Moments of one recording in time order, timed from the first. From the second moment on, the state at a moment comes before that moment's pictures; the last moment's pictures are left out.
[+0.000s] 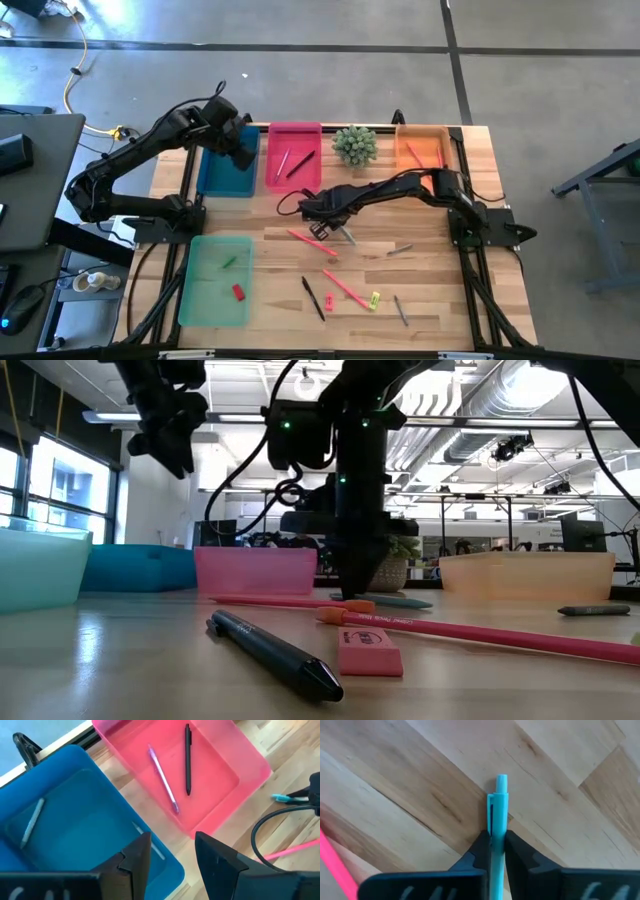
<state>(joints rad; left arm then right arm) 0.86 1.15 1.10 -1.04 0.09 -0.15 0.00 2.22 1.65 -0.94 0.14 0.83</state>
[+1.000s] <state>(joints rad) 0.86 1.15 1.06 -1.15 0.08 -0.09 -0.02 2.22 1.96 -0.93 0.05 0.66</state>
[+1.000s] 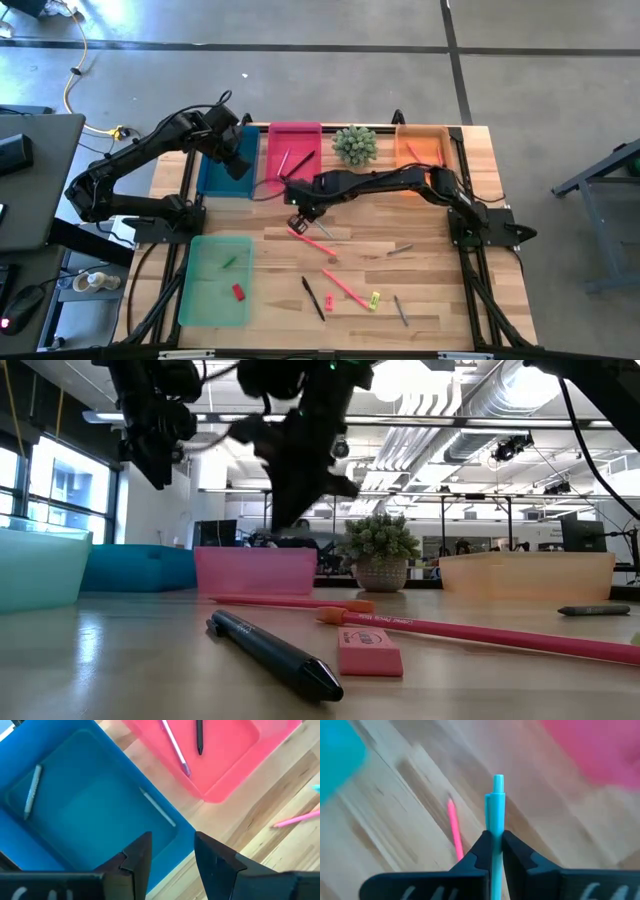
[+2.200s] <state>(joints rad) 0.86 1.15 1.06 -1.16 0.07 -0.12 -0.28 2.39 2.13 -0.71 0.12 0.40</state>
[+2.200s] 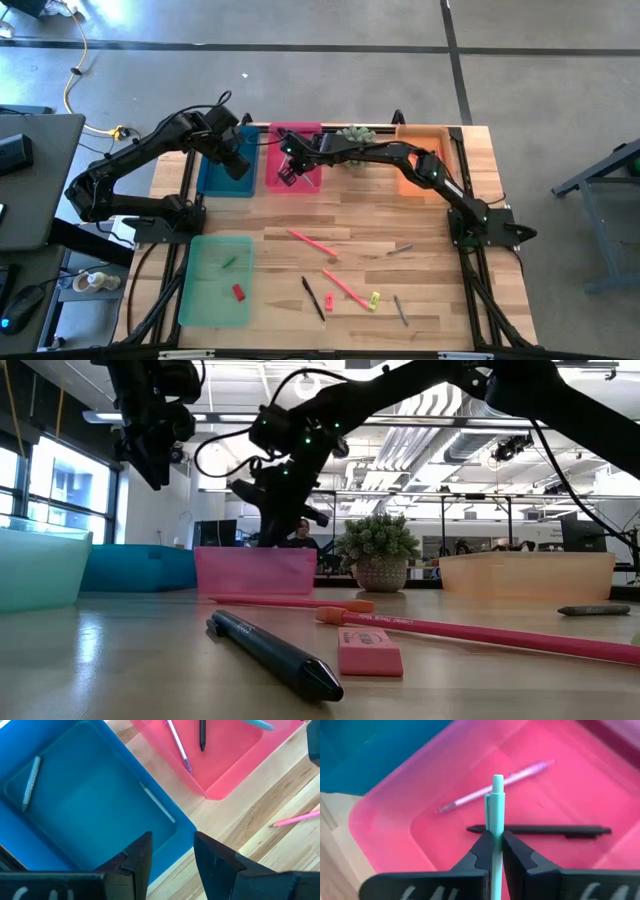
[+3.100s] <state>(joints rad) 0.85 1.15 1.06 -1.16 0.07 -0.09 -0.21 2.24 2.17 -1.06 -0.03 0.17</state>
